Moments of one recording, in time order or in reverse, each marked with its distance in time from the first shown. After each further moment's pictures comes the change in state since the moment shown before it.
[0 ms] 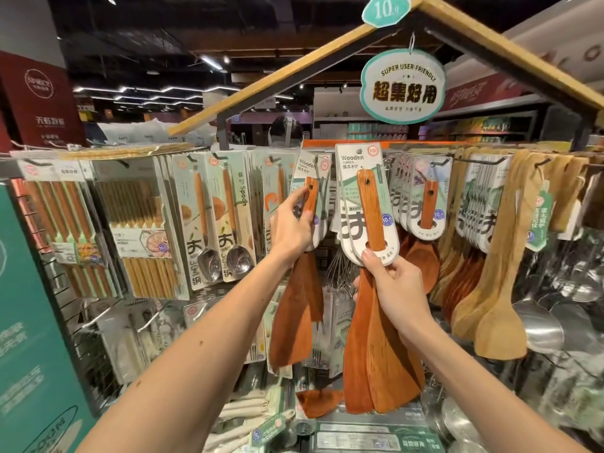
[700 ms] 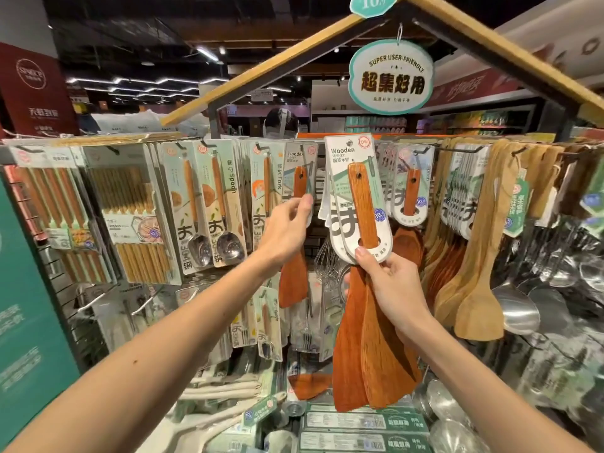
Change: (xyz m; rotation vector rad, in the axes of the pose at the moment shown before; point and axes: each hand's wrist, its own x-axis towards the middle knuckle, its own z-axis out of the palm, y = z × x) left_hand -0.054 0.024 -0.008 0.096 -0.200 -0.025; right_hand -0.023 -0.003 -0.023 0.112 -0.079 0.038
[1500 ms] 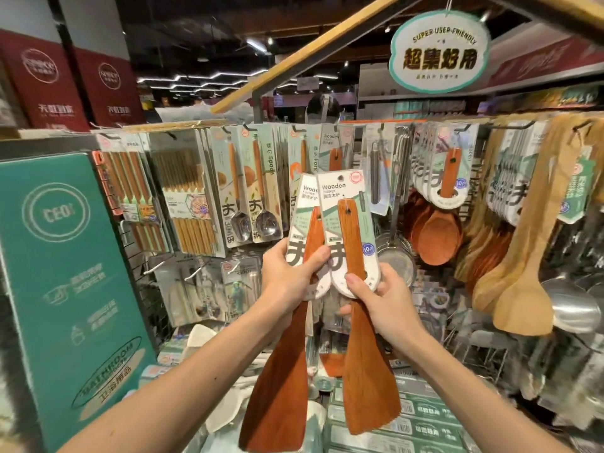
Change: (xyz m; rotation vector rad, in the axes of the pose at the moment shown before) left_hand -0.108 -0.026 -0.003 -0.384 0.277 -0.233; right_hand -0.039 0.039 0.019 0.042 -0.197 0.098
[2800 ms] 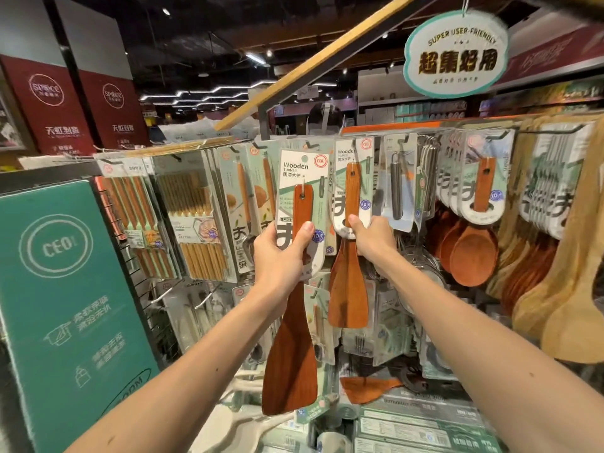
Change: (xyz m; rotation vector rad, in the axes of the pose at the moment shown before) left_hand 0.073 0.023 -0.024 0.008 0.080 0.165; right_hand 0.186 -0.008 0.039 -0.516 0.286 0.035
